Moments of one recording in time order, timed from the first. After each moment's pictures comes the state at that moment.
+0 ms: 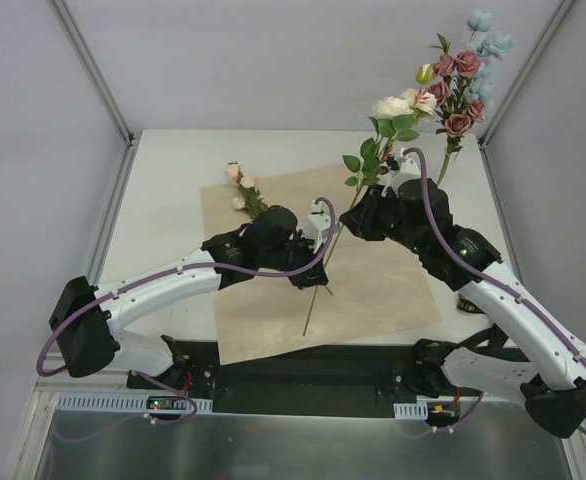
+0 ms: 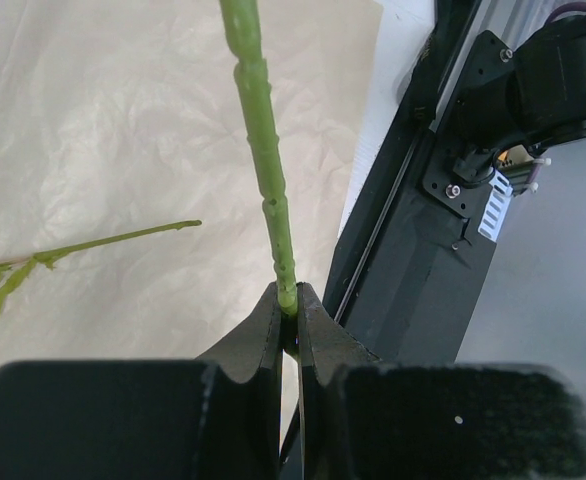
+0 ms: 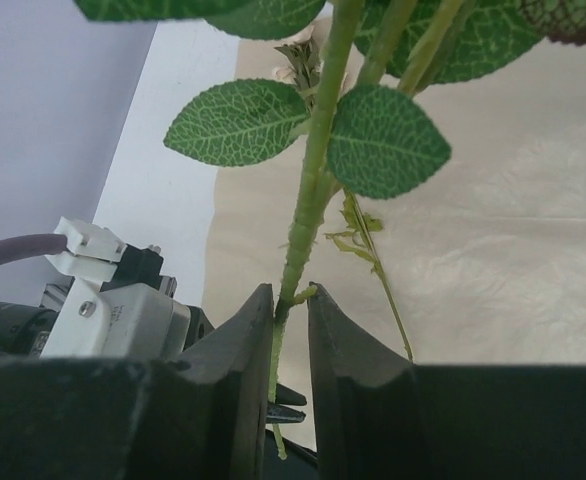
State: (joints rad) left arm -0.95 1.34 1.04 -0.31 0.39 -0.25; right arm 0.71 1.05 1.18 -0.56 0.05 0.59
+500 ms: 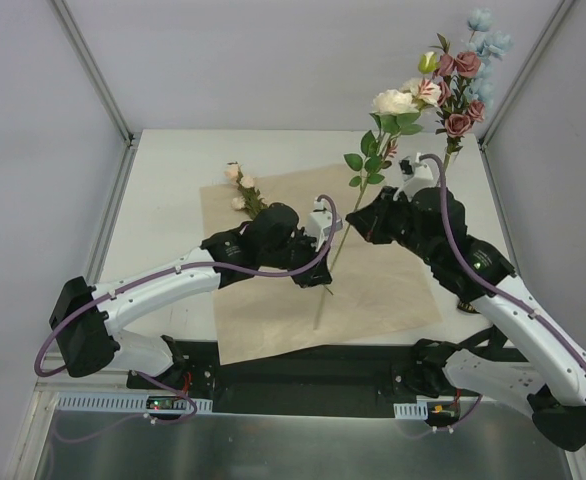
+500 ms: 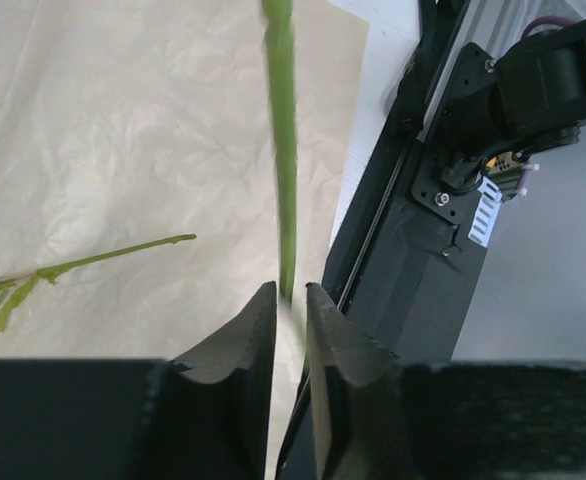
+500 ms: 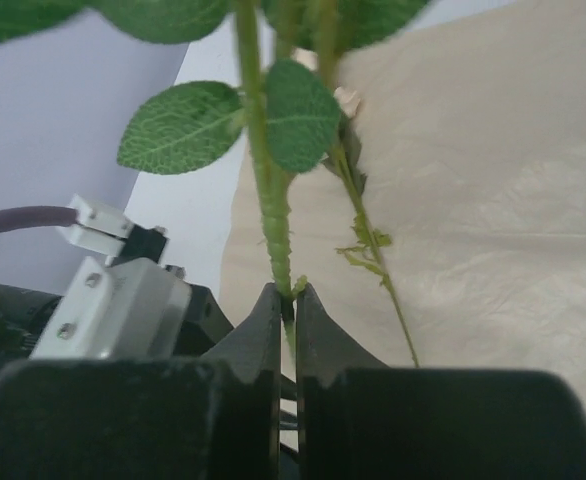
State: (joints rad) left arm -0.96 1.34 1.07 -0.32 0.38 -0.23; right arm 0.70 0.98 1.15 -0.52 0.04 0.61
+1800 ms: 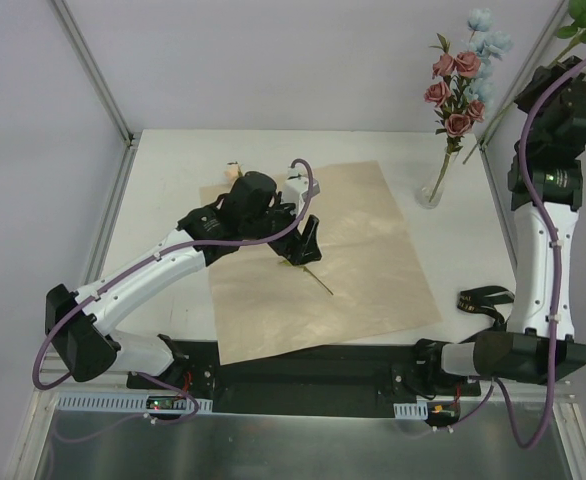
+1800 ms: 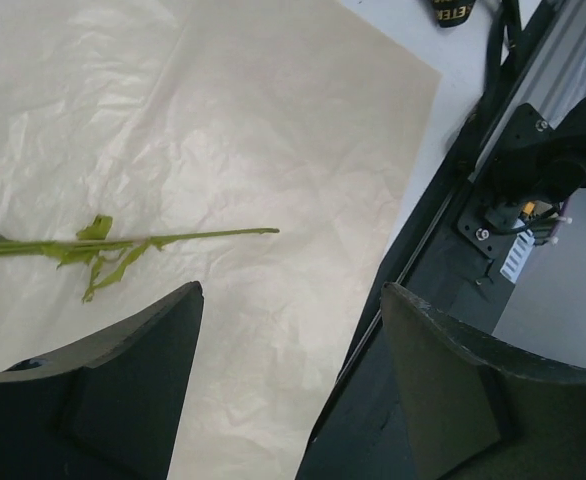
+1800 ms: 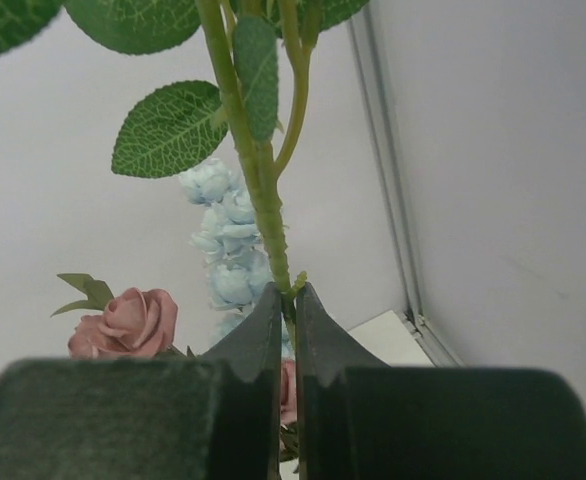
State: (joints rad) left arm -0.81 1.32 1.26 -0.52 0.36 -0.21; right arm -0.14 1.31 1.66 -0.16 0.24 0.27
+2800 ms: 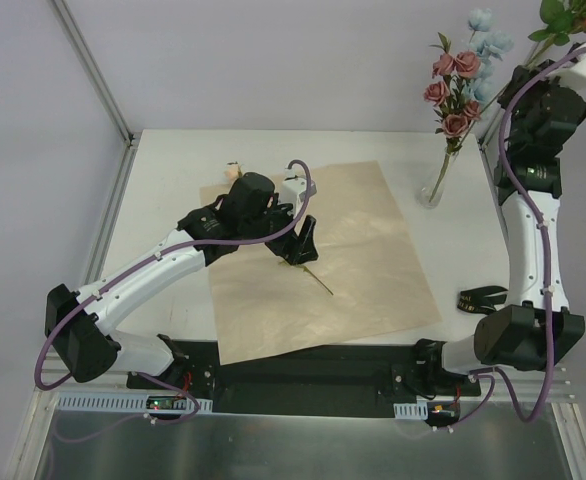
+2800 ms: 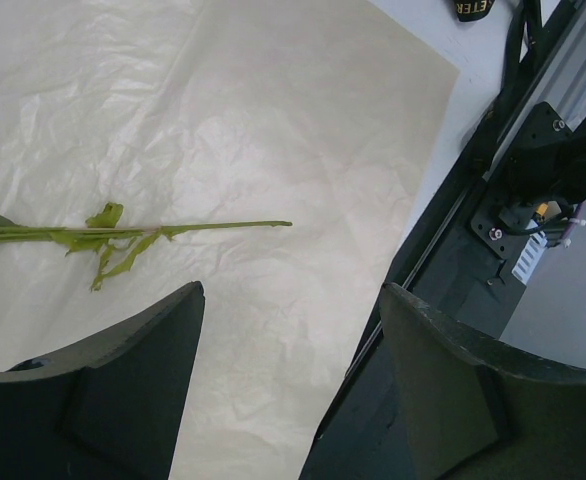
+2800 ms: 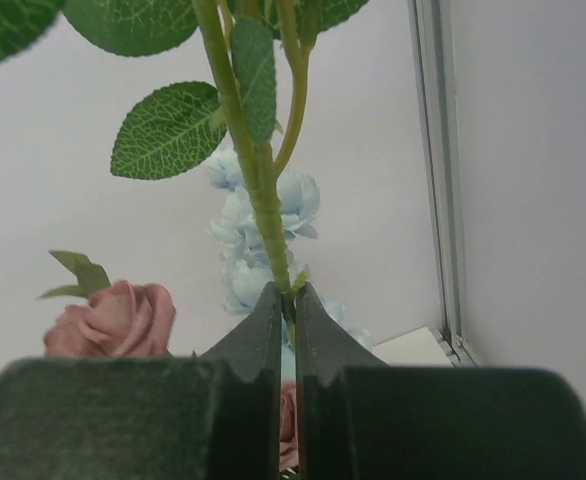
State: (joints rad) left arm -0.78 1.32 1.21 -0.52 0.36 -0.21; right arm -0.14 1.42 1.59 0.08 0.12 0.28
